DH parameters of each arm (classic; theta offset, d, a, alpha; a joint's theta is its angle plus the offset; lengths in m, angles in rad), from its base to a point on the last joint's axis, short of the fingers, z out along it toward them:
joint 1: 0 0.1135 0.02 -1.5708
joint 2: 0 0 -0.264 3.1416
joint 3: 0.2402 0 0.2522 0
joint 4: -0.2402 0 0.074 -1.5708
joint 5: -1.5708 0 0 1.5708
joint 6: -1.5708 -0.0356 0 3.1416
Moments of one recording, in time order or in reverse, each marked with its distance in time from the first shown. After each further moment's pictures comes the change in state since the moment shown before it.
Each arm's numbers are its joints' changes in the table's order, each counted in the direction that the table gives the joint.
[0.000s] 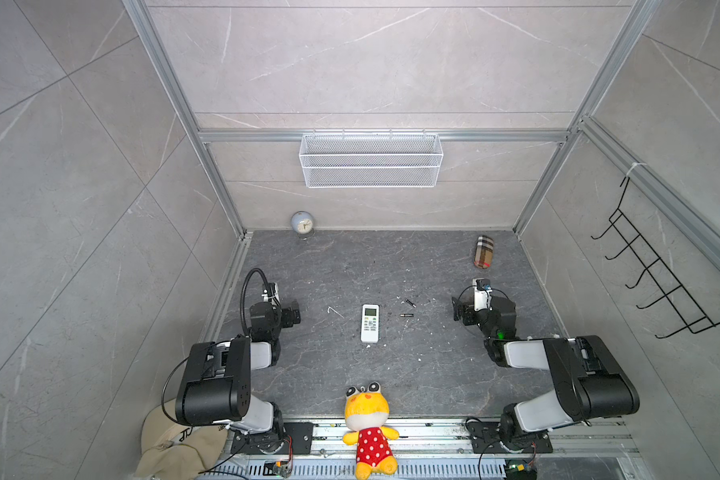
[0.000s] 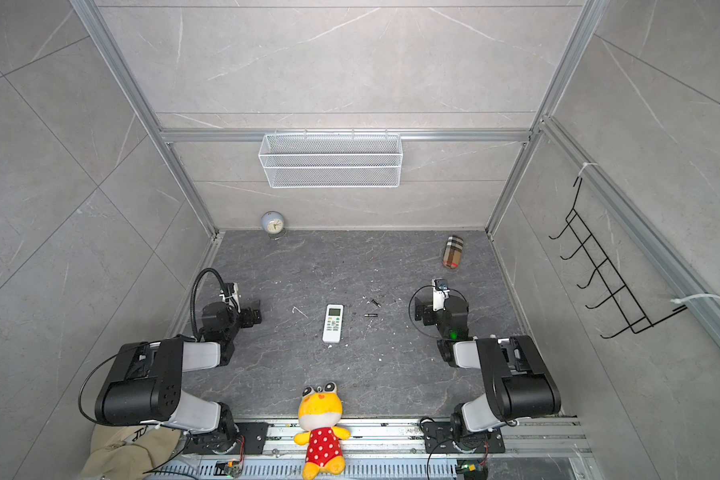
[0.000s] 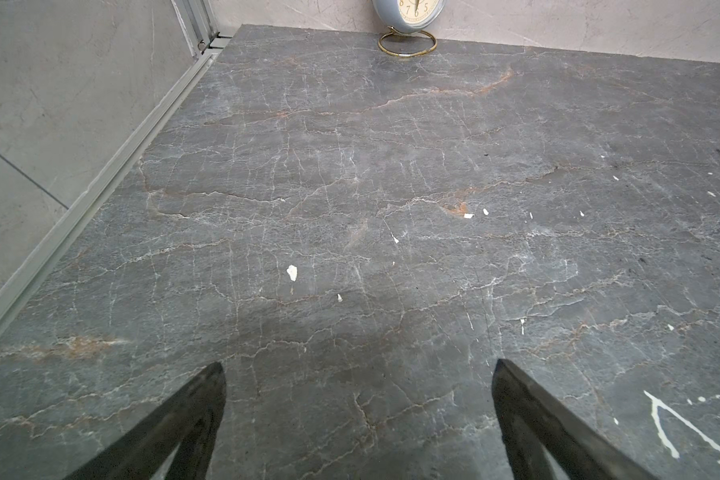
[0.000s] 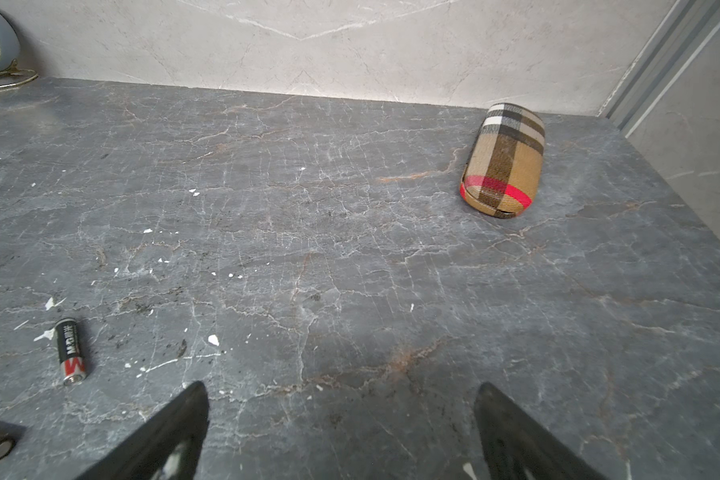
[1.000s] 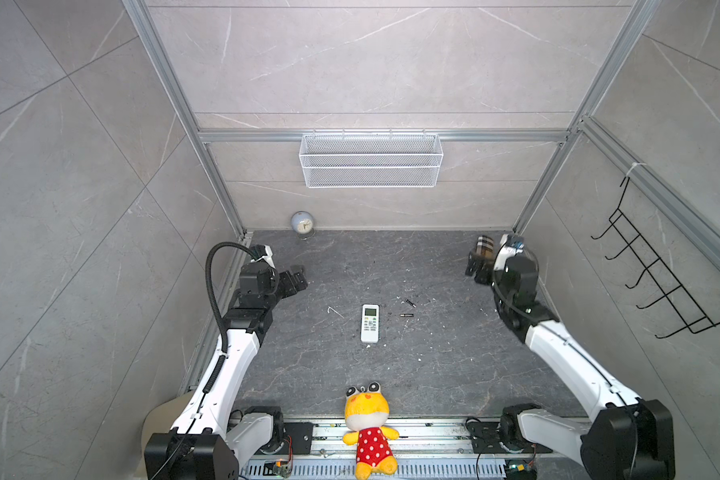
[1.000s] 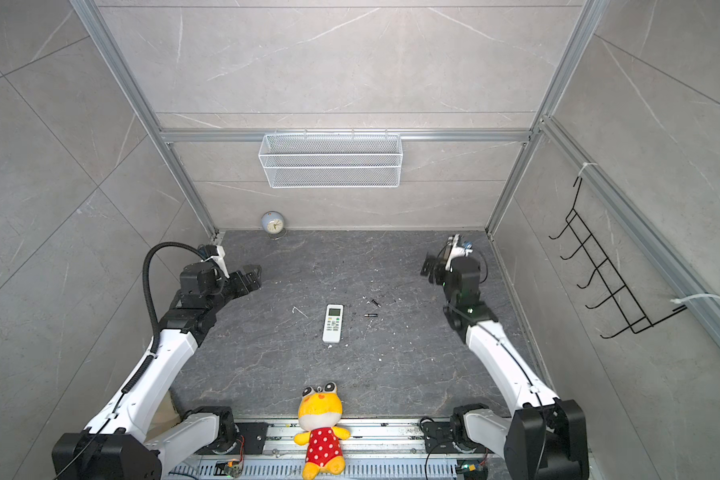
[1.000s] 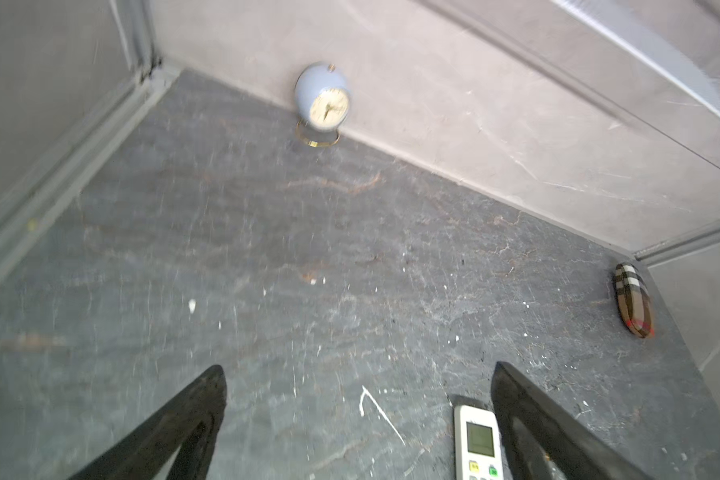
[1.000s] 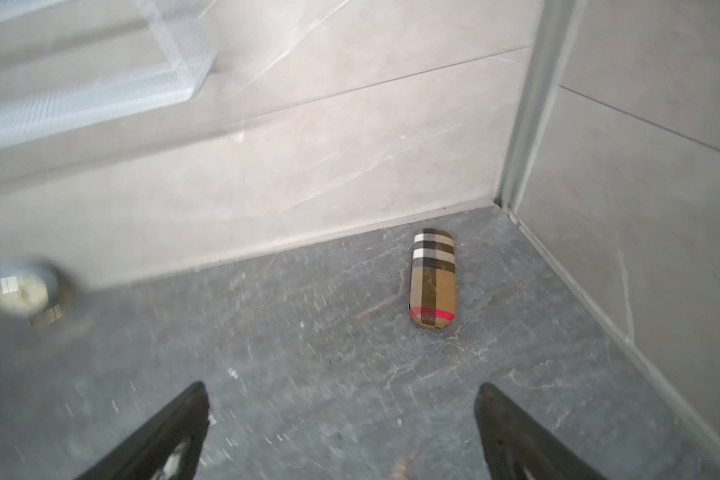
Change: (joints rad) left arm -0.133 -0.419 0.510 -1.016 -0.032 0.462; right arm 0.058 -0.277 0.646 -0.874 -0.284 -0.377
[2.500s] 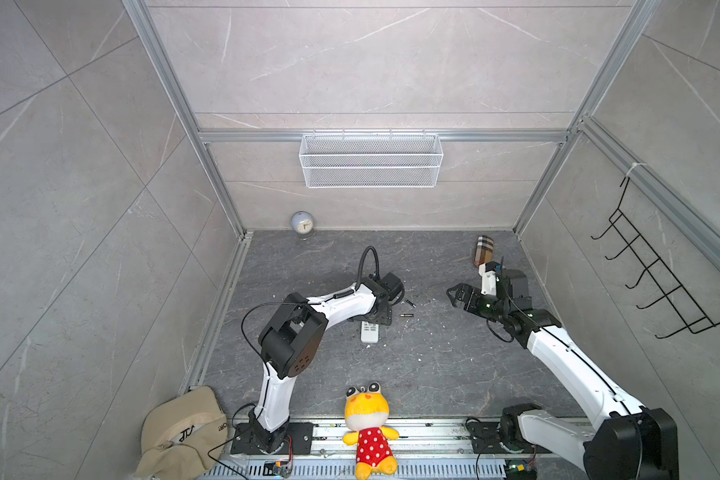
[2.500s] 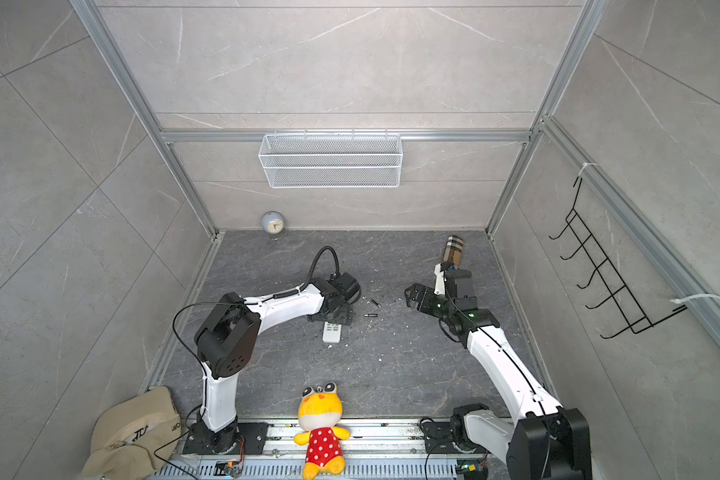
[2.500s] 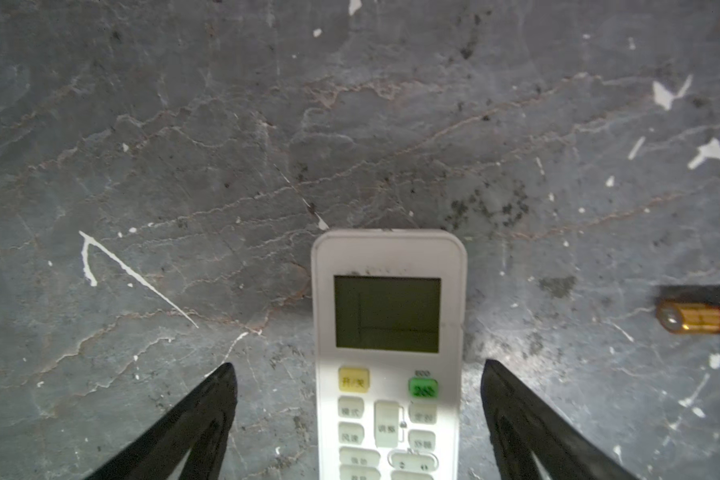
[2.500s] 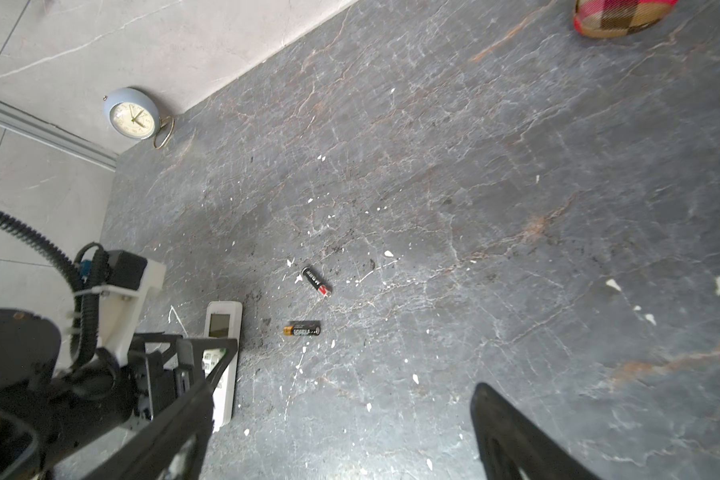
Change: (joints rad) left arm -0.724 0.927 0.592 -0.471 0.360 0.180; right arm 0.016 -0.104 -0.208 -0.259 0.489 -0.128
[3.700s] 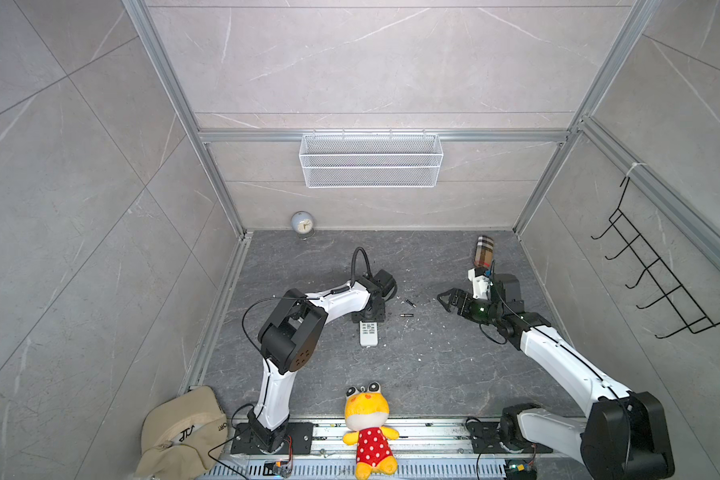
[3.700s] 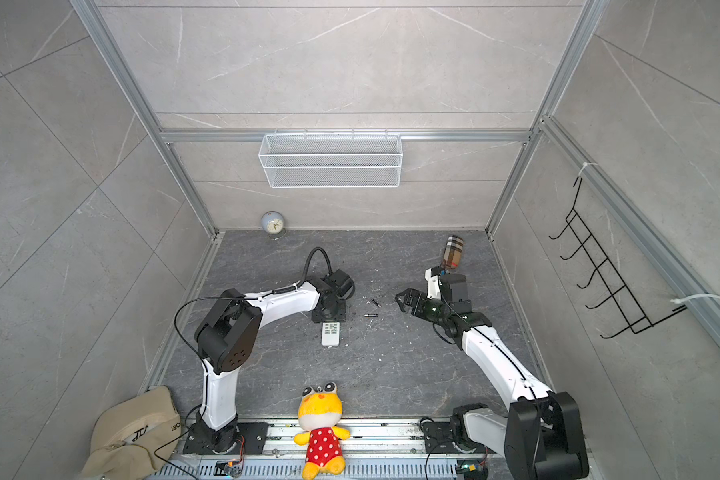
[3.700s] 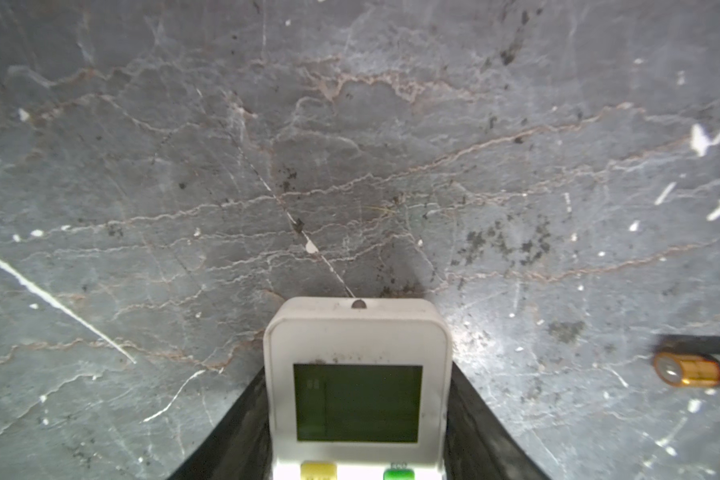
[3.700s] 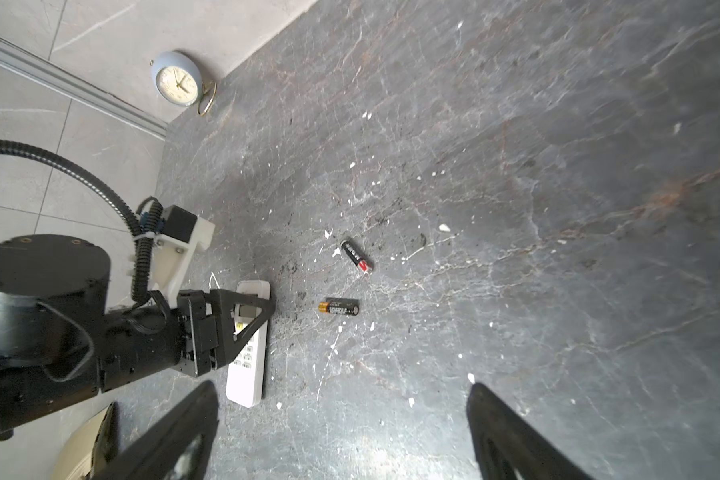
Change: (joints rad) left arm 0.045 0.010 -0.028 0.079 -0.147 0.079; right arm 0.009 0.074 -0.074 0.139 0.174 -0.034
